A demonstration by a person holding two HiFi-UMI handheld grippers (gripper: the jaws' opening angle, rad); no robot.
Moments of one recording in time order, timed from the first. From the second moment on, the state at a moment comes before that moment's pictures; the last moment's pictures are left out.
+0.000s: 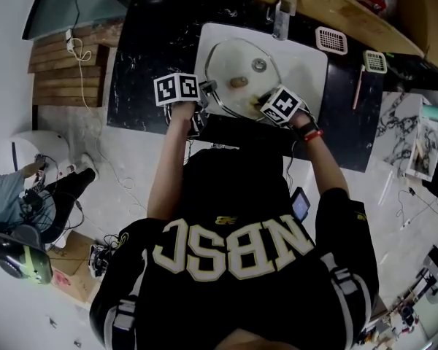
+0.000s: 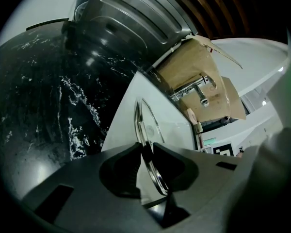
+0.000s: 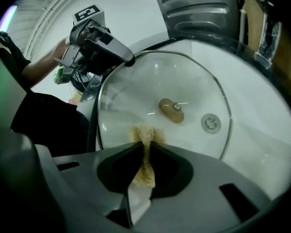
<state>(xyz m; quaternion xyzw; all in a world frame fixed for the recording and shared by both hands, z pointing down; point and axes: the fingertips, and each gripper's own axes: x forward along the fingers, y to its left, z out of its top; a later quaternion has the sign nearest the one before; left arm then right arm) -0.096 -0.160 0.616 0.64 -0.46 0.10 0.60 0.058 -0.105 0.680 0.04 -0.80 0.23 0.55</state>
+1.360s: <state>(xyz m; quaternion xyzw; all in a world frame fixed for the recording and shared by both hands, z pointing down) -0.108 -0.161 0.618 0.62 -0.46 0.06 0.63 -0.083 -0.180 0.650 0.11 -0.93 0.18 0.29</state>
